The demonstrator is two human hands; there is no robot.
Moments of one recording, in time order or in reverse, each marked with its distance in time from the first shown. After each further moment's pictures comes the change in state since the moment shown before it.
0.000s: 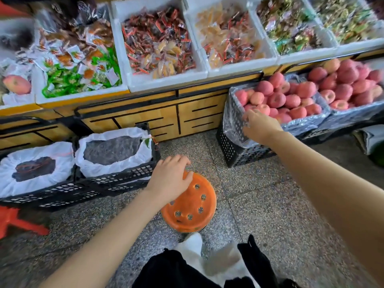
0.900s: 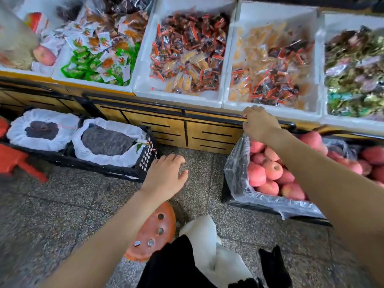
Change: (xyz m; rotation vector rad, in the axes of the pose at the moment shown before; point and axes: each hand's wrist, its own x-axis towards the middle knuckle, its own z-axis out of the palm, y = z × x) left_hand 0.231 0.098 -0.010 -0.061 0.106 -0.463; right_hand 0.299 0.093 -0.044 -0.075 -0.096 -0.473
